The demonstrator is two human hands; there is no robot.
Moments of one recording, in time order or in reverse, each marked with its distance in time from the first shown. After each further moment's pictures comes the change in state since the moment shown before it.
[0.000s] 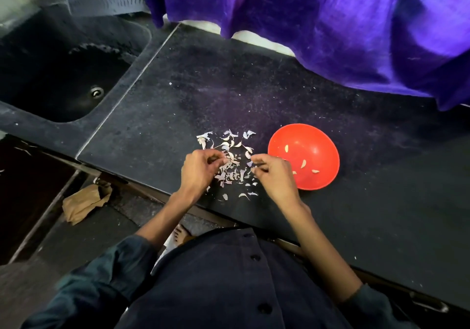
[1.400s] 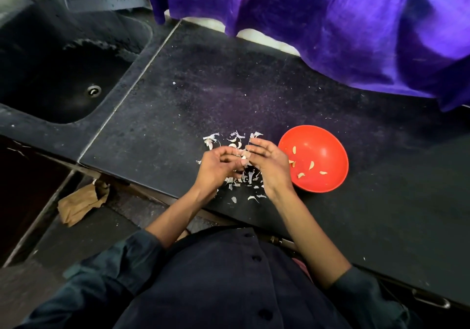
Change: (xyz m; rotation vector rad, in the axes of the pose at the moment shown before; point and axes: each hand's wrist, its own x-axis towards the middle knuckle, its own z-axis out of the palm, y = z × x) left_hand 0.006 0.014 0.000 -0.716 -0.235 -0.183; right_hand 0.022 -0.033 0.030 0.913 0.080 0.271
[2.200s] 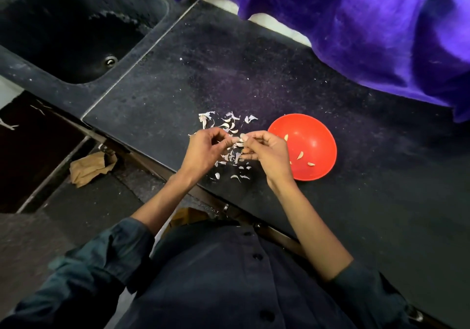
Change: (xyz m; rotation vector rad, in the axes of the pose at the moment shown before) left_hand -0.033 0.005 0.028 0.513 0.215 0.278; right_hand -0.022 -0.022 -0.043 -0.190 -0.218 -0.058
